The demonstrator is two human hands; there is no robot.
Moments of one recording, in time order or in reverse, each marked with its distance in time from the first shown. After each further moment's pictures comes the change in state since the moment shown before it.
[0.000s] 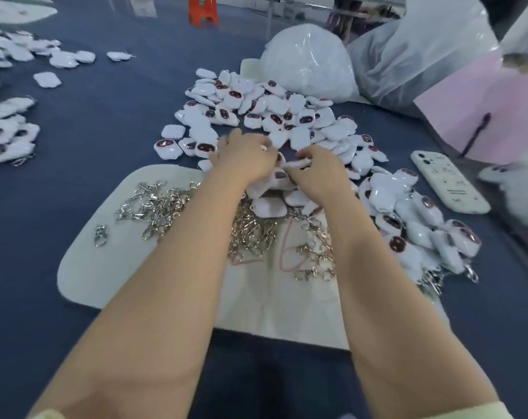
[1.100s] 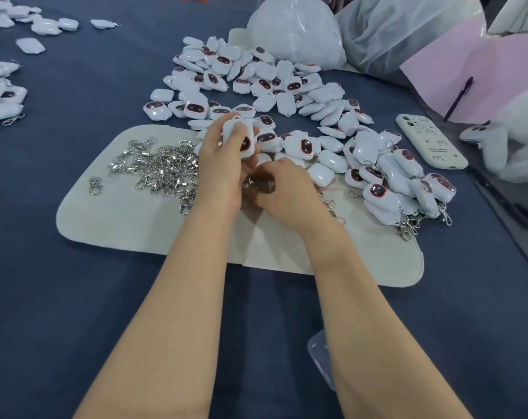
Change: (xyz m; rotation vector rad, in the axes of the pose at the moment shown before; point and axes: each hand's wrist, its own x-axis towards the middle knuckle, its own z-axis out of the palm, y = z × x) left_hand -0.104 0.001 0.024 -1.521 0.233 -0.192; right_hand -0.106 -0.002 0.019 -0.075 -0.153 -0.236
